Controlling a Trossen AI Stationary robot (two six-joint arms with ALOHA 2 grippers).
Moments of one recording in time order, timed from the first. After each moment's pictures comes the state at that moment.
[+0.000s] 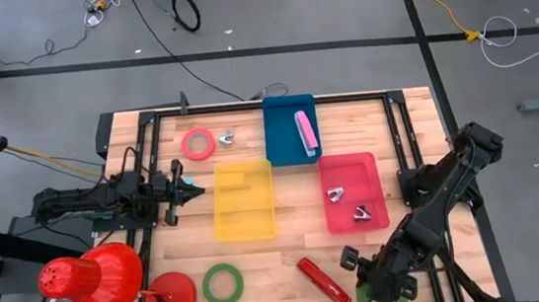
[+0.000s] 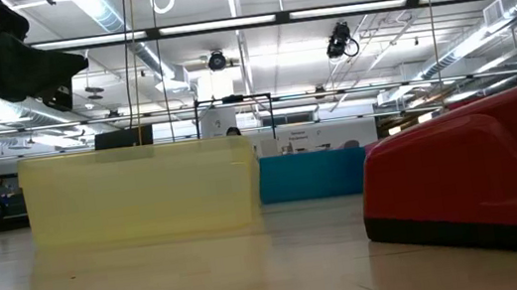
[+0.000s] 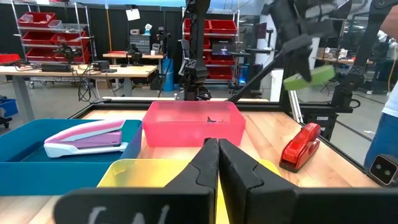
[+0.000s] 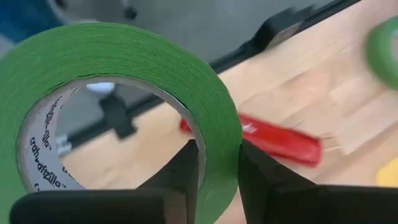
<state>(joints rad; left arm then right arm) -0.02 0.01 0.01 0.05 0.00 -0.04 0.80 1.57 1.34 -0.79 -0.04 -0.27</state>
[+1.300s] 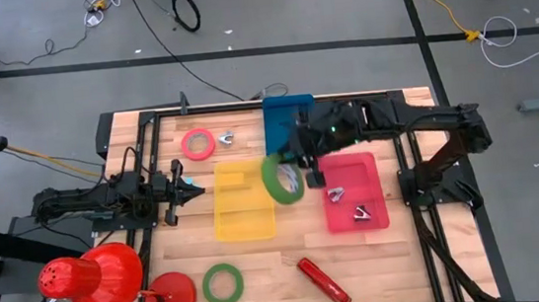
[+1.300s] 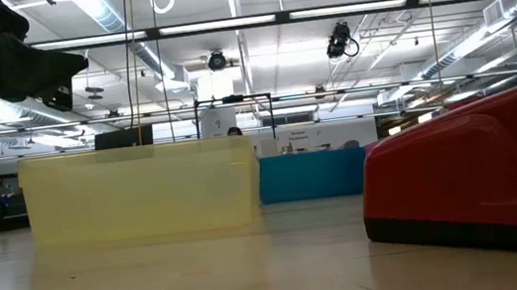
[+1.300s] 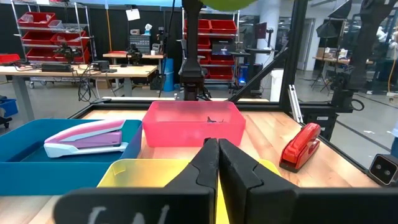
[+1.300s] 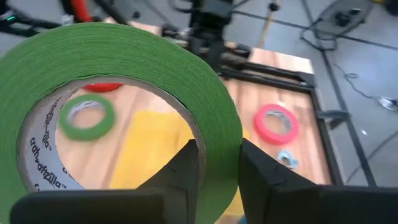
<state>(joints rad) -0.02 0.01 0.01 0.05 0.00 -0.04 0.02 1.57 1.78 -0.79 -0.02 -0.19</state>
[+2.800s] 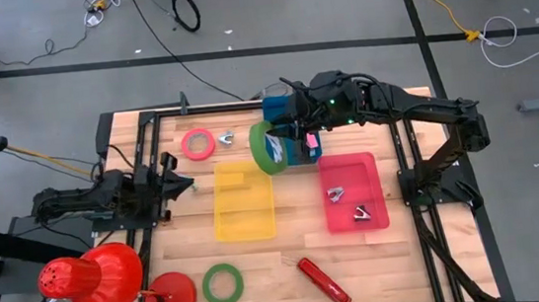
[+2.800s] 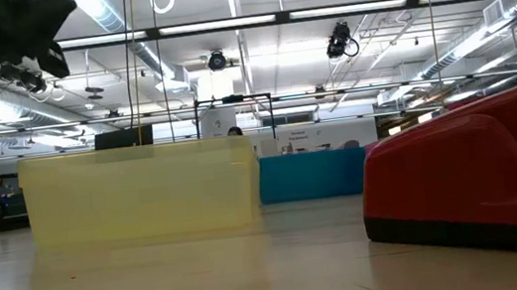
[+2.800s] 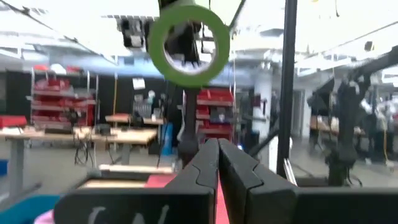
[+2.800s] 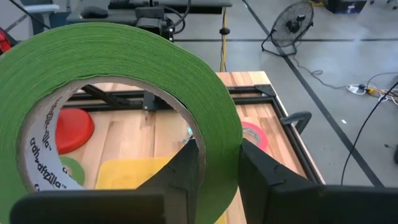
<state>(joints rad) -0.02 0.01 0.01 0.37 -0.02 -0.08 -0.12 1.57 1.79 -0.65 -0.02 -0.05</state>
